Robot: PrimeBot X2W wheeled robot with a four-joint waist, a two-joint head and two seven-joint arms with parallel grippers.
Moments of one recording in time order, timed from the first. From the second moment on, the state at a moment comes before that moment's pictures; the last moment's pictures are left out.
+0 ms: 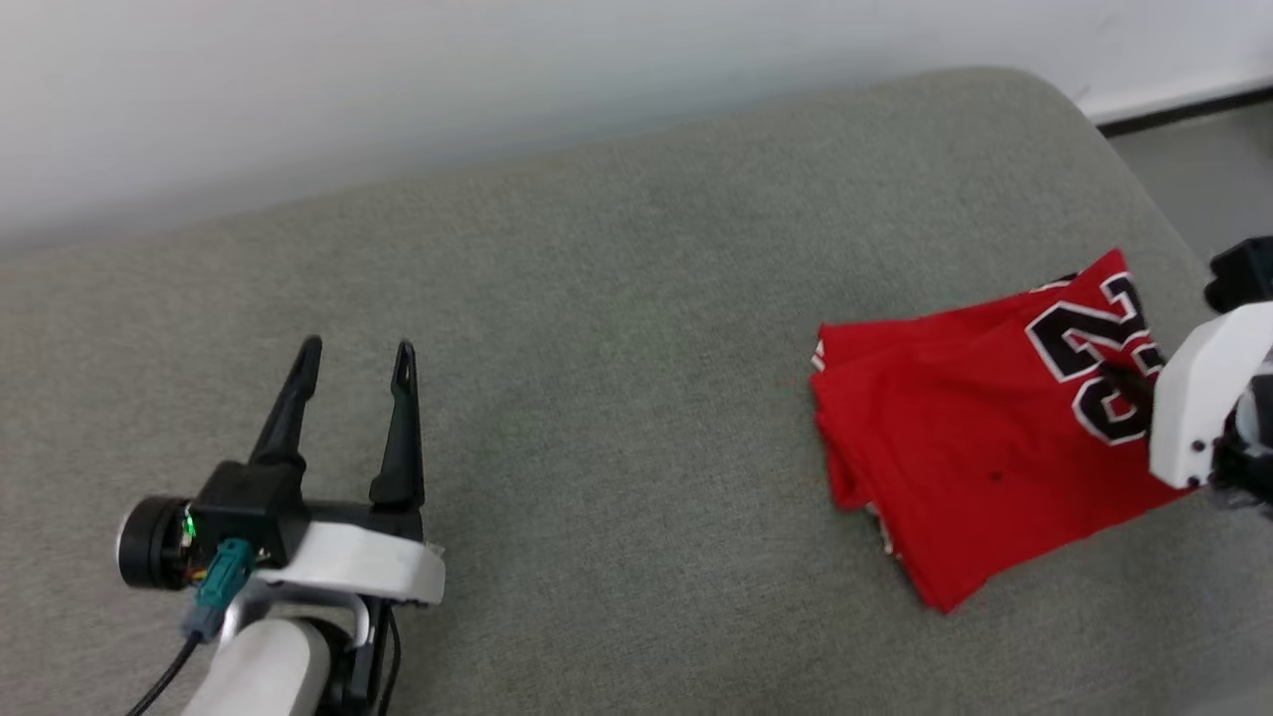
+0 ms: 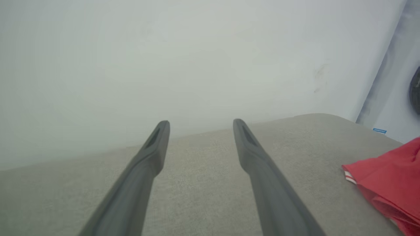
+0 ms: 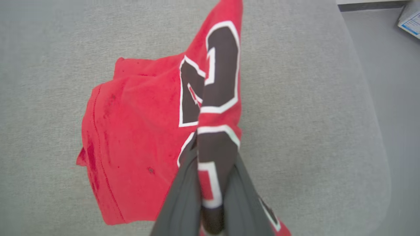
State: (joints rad) left arm -0.18 0.36 -0.33 -0.04 -0.38 0.25 -0.23; right arm -0.52 -0.49 0.19 0.38 0.61 0.13 0.69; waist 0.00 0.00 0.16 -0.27
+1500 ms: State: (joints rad) left arm -0.14 0.37 -0.34 -0.06 -0.40 0.30 -0.20; right arm -0.55 -0.52 -0.02 0.84 0.26 0.13 -0.01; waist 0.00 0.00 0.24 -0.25
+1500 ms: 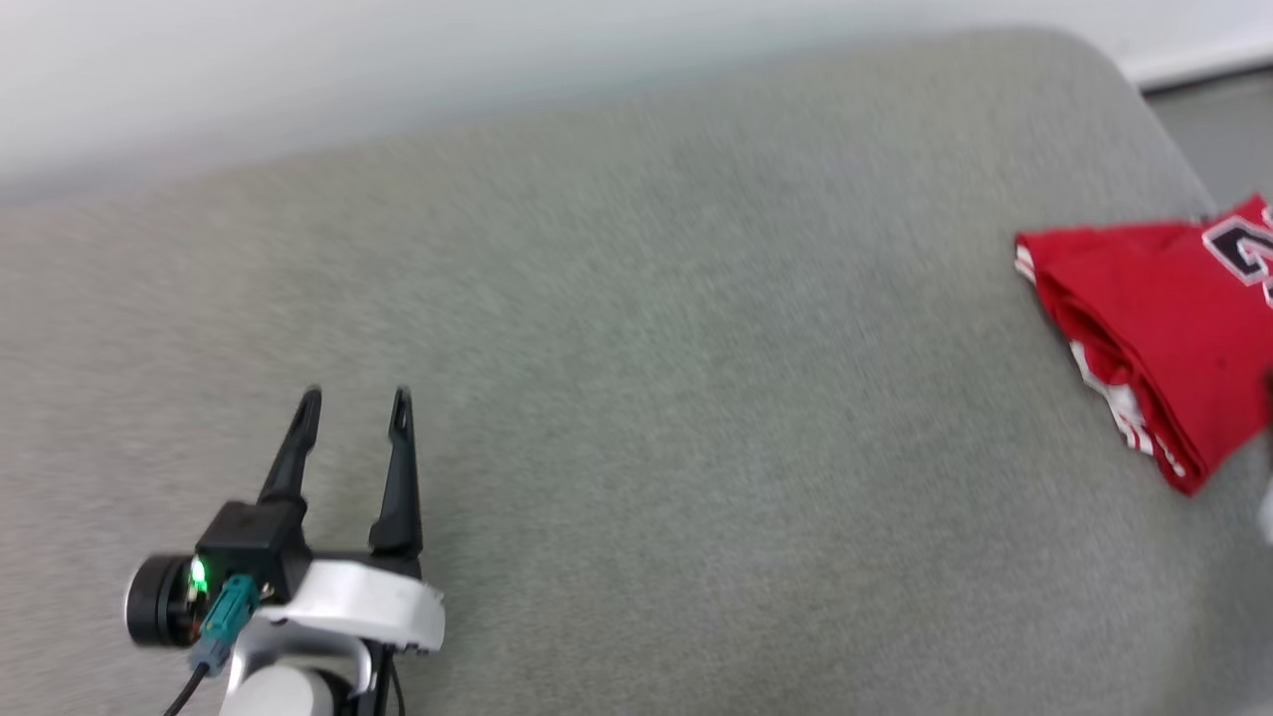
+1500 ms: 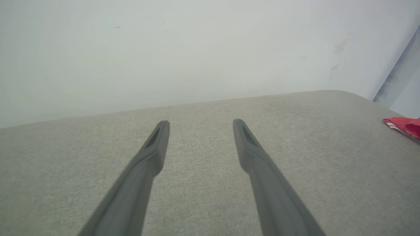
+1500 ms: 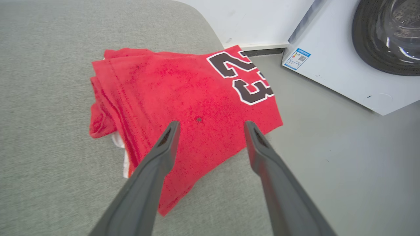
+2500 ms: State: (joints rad) left arm 0.06 0.42 -0.31 0.07 -0.48 0.29 -0.22; right arm 0.11 -0.17 -0.05 -0.08 0.20 0.13 0.02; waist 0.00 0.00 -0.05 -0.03
